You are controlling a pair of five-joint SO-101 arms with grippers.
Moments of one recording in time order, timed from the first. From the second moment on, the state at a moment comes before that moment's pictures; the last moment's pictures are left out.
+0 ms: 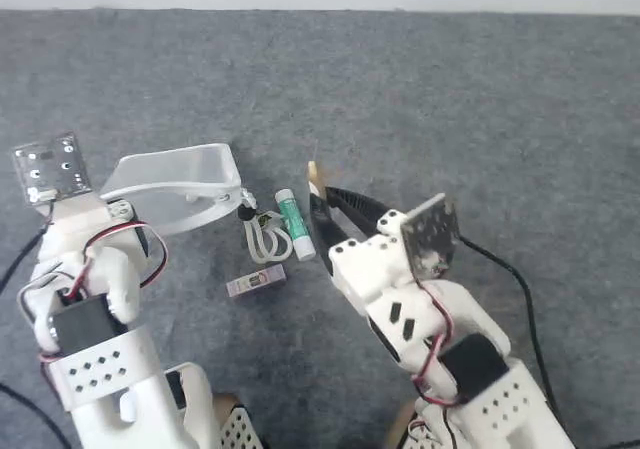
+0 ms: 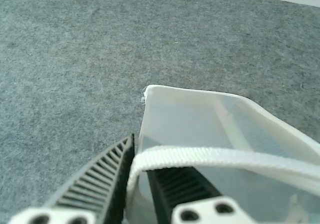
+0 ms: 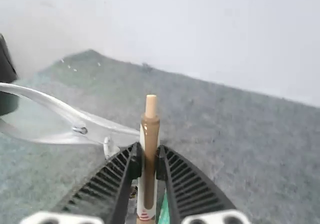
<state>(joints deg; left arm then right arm) -28.7 -63.2 55.0 60.9 0.9 -38.9 -80.0 71.1 27.7 -6.7</state>
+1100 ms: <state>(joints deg) -28.7 -63.2 55.0 60.9 0.9 -51.1 -90.1 73.2 0.7 1.3</state>
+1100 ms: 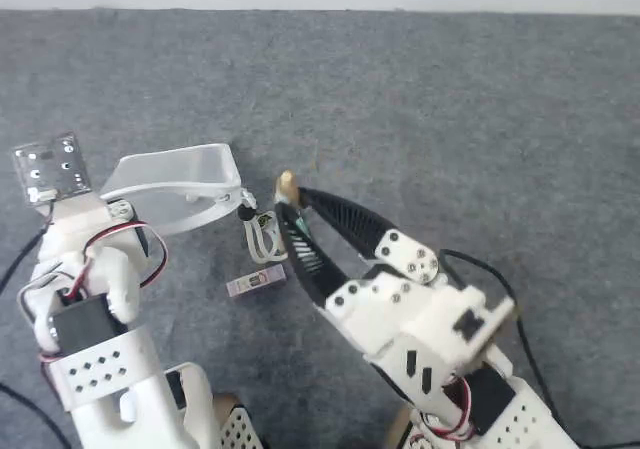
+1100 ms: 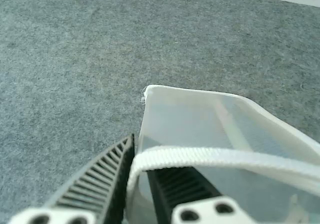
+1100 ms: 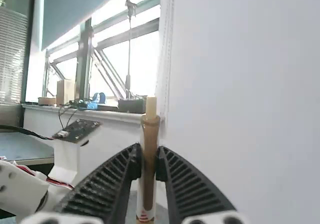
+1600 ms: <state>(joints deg) -28.7 -63.2 55.0 60.9 0.9 -53.7 -65.7 72.7 -28.6 6.7</state>
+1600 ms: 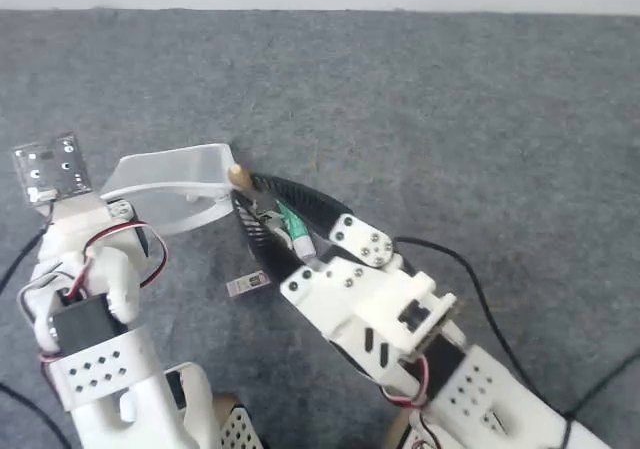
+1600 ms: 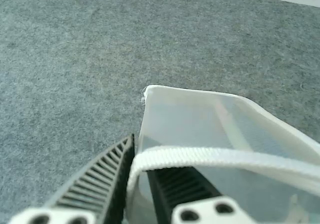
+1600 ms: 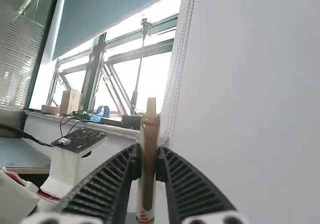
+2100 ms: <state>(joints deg) -27.6 -63.2 55.0 60.9 0.9 -59.0 -42.8 62.2 -47.0 6.7</state>
